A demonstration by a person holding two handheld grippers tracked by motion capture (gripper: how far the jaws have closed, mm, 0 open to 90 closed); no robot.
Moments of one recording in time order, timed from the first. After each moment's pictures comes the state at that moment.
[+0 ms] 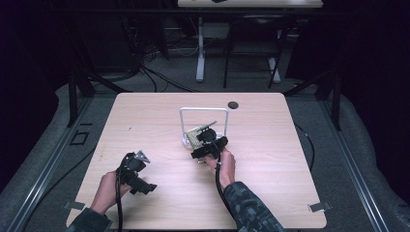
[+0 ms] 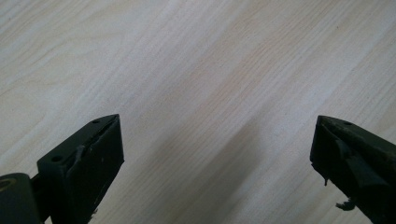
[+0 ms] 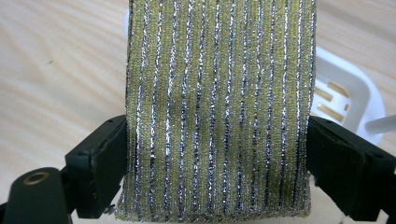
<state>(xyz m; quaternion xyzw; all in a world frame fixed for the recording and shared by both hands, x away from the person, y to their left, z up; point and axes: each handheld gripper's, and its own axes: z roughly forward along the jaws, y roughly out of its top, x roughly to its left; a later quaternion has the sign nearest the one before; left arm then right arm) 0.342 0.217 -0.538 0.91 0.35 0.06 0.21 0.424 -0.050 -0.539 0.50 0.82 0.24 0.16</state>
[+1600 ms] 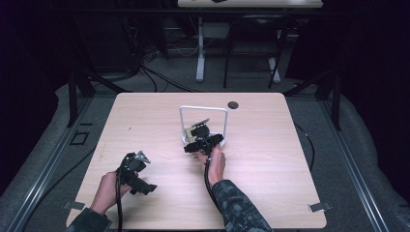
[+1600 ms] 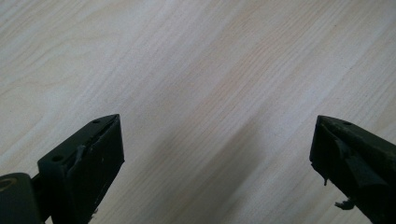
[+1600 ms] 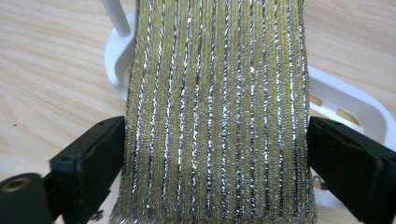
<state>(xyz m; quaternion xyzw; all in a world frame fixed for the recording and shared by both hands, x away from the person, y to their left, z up) 0.341 0.216 -0.538 0.91 0.35 0.06 0.21 0.444 -0.026 -0.550 0.55 0.78 0.23 0.19</state>
